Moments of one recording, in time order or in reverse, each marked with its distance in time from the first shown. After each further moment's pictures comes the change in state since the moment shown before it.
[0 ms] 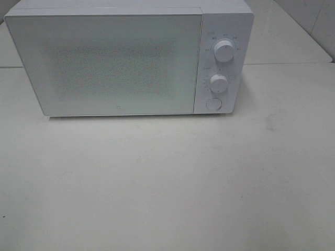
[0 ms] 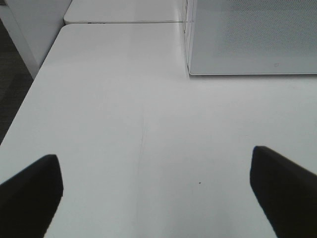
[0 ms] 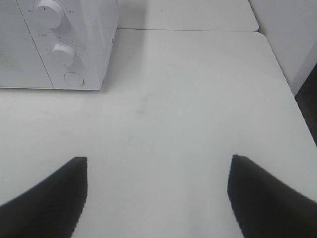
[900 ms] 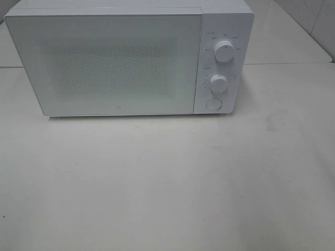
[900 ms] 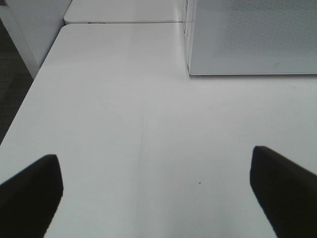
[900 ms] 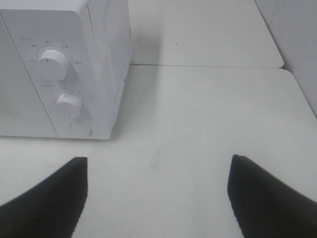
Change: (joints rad) left arm 0.000 0.000 0.000 0.000 0.000 0.000; right arm 0.000 0.388 0.030 0.024 -0.497 0.001
